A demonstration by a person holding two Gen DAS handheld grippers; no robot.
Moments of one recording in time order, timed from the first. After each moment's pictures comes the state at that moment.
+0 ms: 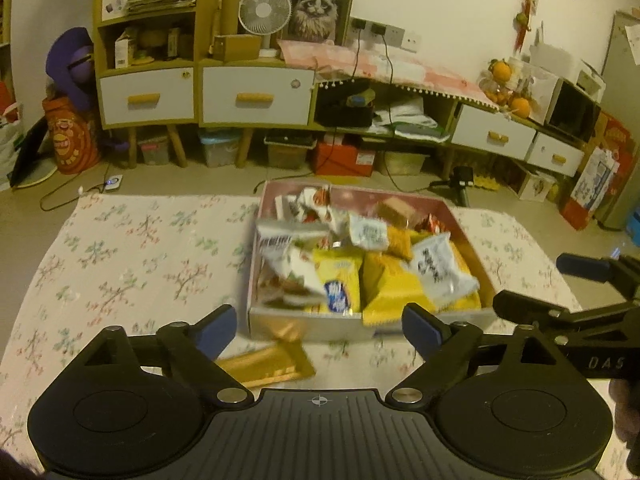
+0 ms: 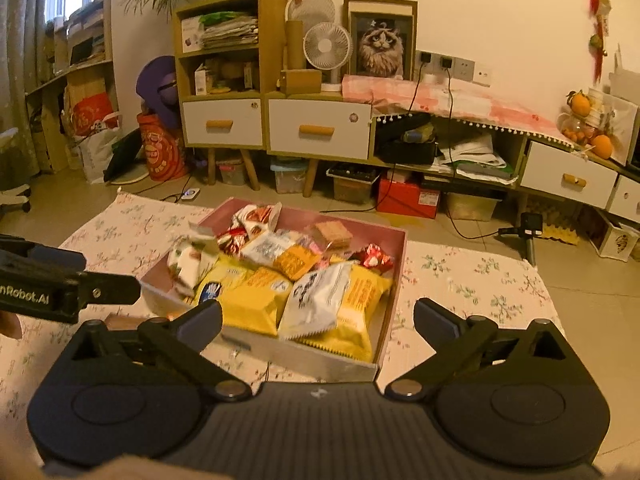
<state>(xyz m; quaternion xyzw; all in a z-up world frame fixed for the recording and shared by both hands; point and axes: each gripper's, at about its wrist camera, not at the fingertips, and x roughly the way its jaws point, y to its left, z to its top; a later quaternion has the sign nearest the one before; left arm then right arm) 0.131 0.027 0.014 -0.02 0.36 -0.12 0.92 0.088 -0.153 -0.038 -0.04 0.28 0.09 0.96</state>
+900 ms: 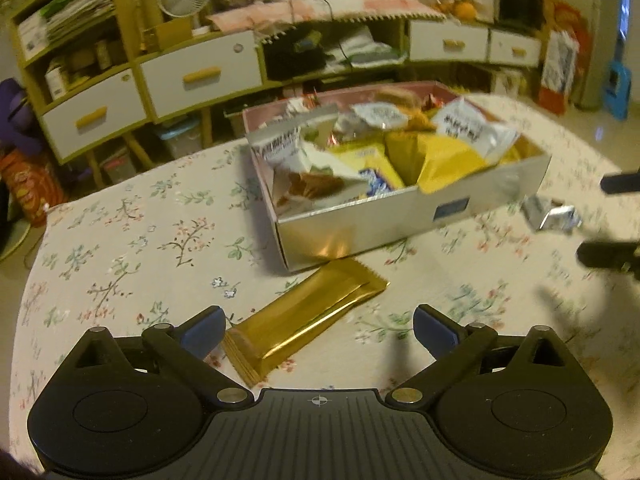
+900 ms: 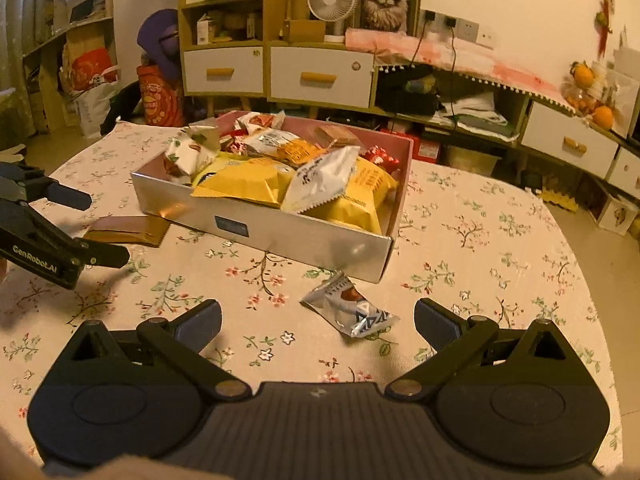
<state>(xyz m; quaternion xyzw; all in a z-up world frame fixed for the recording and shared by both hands) 0.145 0.050 -0.070 0.14 0.38 -0.20 0.89 0.060 -0.154 -0.099 -0.06 0.32 0.08 0.94</state>
